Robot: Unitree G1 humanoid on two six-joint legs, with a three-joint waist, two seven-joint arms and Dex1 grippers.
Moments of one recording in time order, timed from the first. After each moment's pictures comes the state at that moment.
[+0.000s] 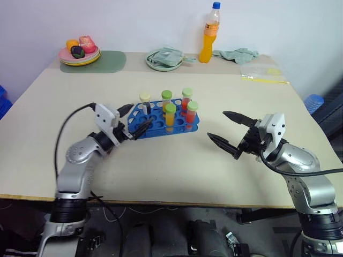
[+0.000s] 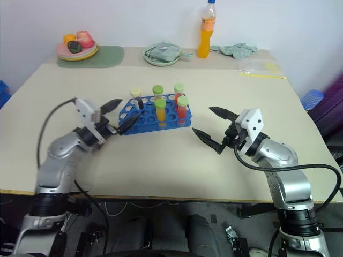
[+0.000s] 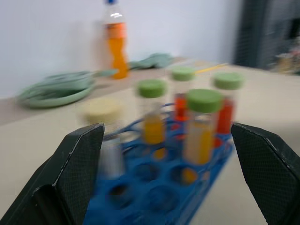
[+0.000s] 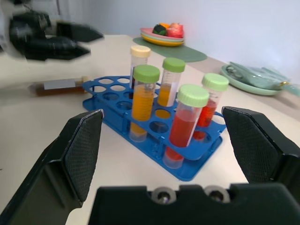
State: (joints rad) left arm -0.31 0.52 0.17 -0.19 -0.46 0.36 -0.65; right arm -0.20 -0.58 -0.13 -0.30 0.45 0.26 0.81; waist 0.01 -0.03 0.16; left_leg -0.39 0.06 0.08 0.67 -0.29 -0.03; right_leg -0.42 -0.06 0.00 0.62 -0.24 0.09
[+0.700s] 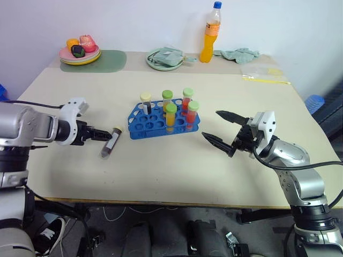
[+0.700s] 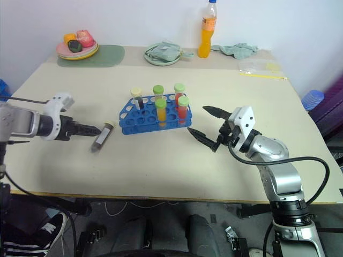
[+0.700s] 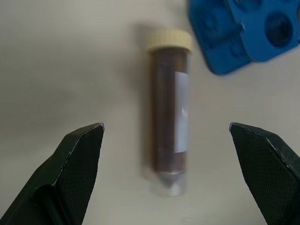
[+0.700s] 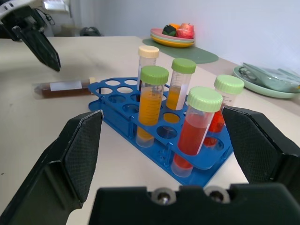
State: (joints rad) left arm -0.87 0.94 -0.13 0.26 -0.58 1.53 -0.70; right arm -0.26 -0.55 -0.07 -0.22 0.43 0.22 0.83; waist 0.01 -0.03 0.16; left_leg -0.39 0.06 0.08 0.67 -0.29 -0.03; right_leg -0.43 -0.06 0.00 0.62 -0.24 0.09
